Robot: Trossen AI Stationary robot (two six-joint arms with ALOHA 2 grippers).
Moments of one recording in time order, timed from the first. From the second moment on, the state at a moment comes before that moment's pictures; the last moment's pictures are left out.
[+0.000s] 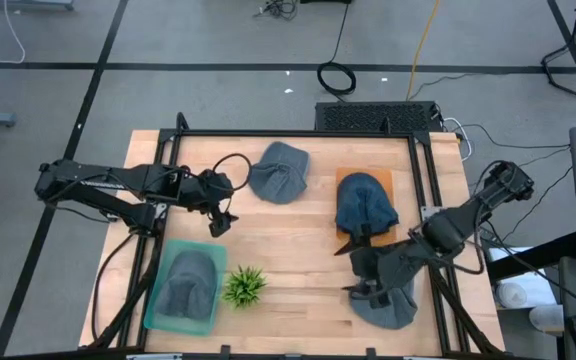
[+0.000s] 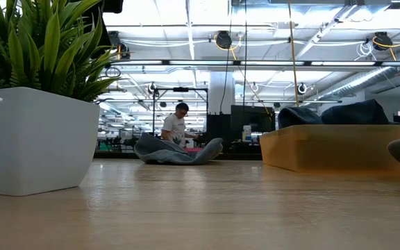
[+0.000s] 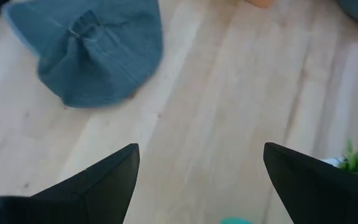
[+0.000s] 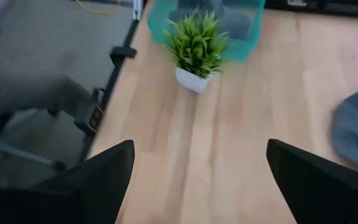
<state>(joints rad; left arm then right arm) -0.04 1.13 1.04 -0.87 -0.14 -0.41 0.59 1.39 1.41 -0.78 0.31 0.31</state>
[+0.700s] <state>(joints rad) -0.01 1.13 1.04 -0.87 0.06 -0.47 0.48 1.55 1.29 -0.74 0.09 0.18</state>
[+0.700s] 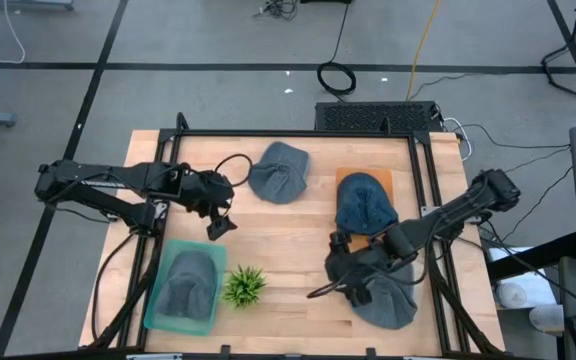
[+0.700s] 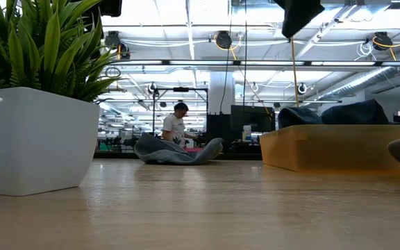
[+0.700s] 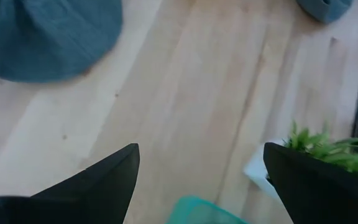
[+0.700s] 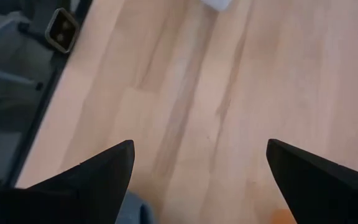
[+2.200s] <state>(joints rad) -0.03 1.13 1.04 -1.05 0.12 -0.59 0.50 1.77 1.27 -0.97 -0.21 0.11</state>
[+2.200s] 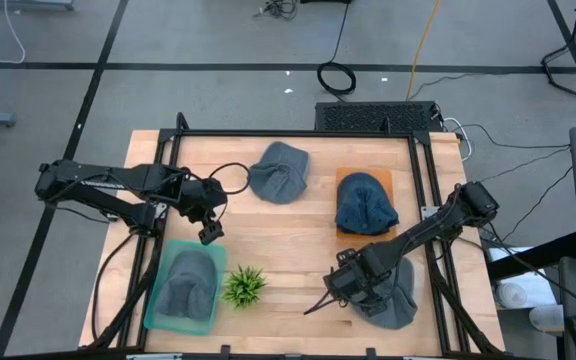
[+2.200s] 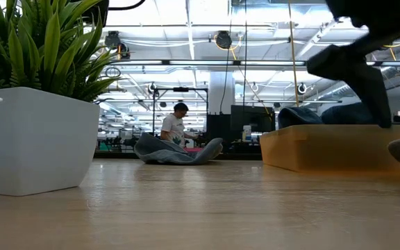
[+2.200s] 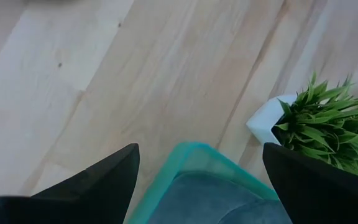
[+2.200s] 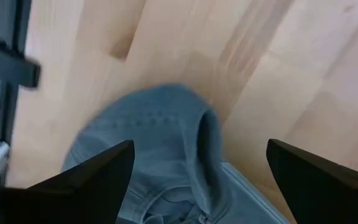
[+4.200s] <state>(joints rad) -0.03 1.13 1.04 -1.05 0.06 -0.59 0.45 1.66 1.24 -1.00 0.06 -0.19</state>
